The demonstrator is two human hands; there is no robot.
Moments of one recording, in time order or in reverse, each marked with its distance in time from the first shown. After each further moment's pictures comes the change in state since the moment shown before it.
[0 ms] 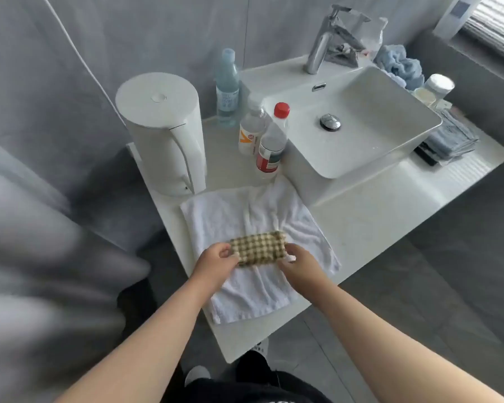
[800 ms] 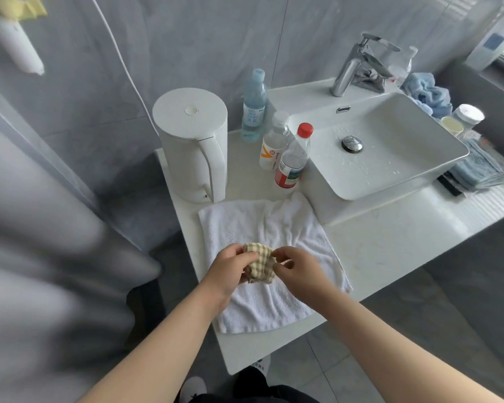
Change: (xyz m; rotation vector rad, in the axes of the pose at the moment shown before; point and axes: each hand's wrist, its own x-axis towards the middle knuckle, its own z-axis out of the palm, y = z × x) left_hand -0.051 0.050 -0.001 -0.474 -0.025 0.037; right_hand -0.002 -0.040 -0.005 -0.127 0.003 -0.262
